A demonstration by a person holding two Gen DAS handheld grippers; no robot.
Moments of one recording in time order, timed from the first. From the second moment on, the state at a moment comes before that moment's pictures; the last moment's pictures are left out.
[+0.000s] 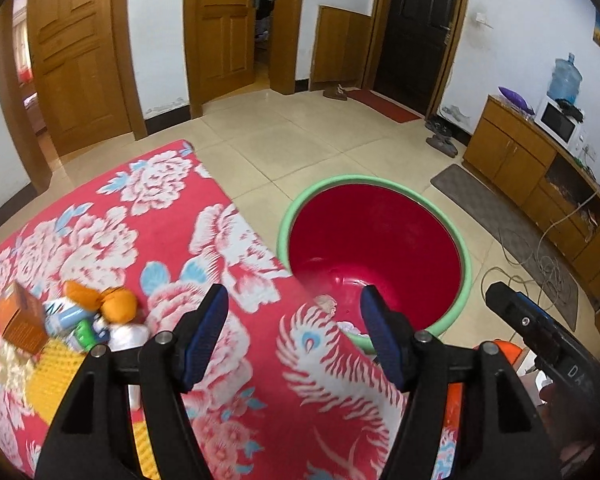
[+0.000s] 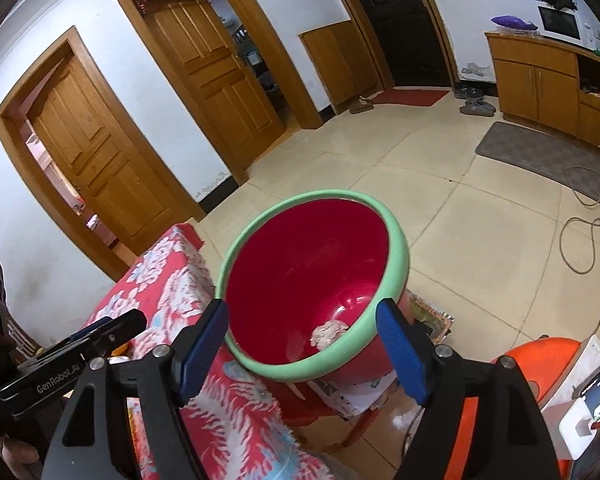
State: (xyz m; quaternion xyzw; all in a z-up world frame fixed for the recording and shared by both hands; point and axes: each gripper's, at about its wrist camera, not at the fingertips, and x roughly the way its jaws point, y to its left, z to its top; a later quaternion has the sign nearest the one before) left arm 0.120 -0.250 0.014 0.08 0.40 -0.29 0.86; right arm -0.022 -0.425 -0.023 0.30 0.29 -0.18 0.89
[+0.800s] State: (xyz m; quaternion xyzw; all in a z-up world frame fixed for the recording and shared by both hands) left arm 0.089 -0.126 0.012 0.03 0.43 -0.19 0.88; right arm -0.029 -0.358 -0.007 0.25 0.31 -0.10 0.91
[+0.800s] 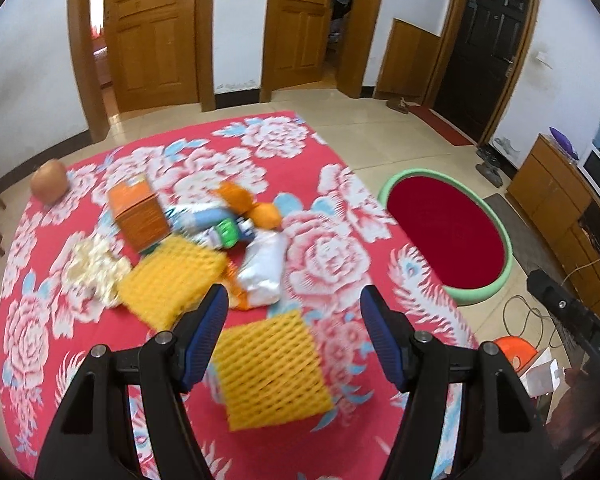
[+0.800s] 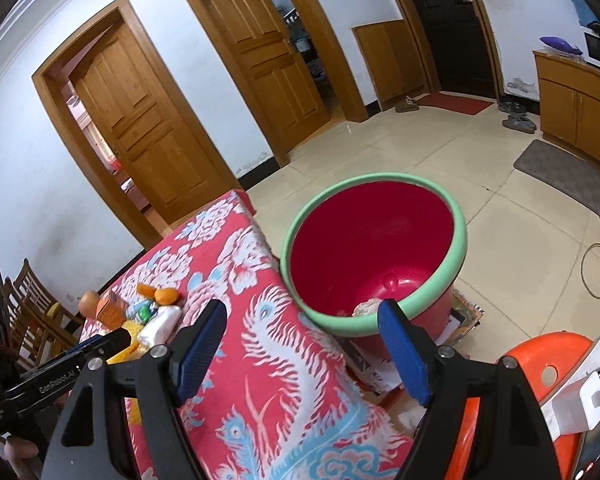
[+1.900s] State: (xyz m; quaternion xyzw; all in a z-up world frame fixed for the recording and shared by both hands) left arm 0.072 -0.099 -0.050 -0.02 0.49 -0.19 0.85; right arm -0.020 -0.332 -0.023 0.24 0.35 -0.07 0.90
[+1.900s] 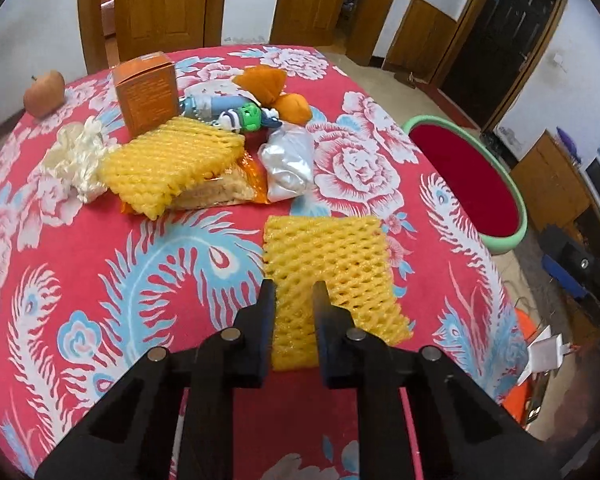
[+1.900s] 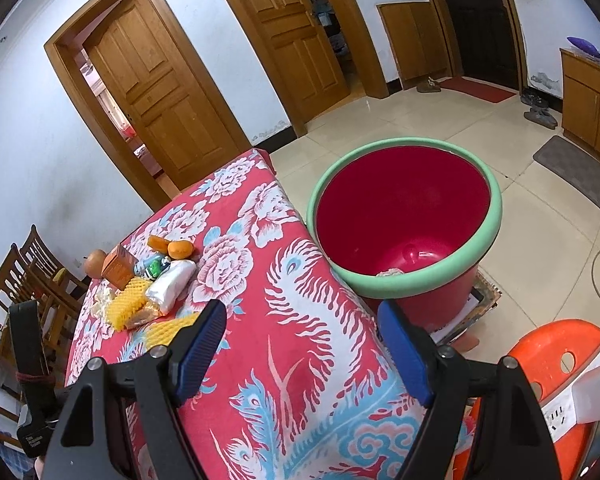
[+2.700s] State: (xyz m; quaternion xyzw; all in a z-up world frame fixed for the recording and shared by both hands) left arm 0.073 -0.005 0.027 -0.10 0.37 -0.14 0.91; right arm 0.008 -0.267 -0.001 0.18 0.37 -0.01 0.91
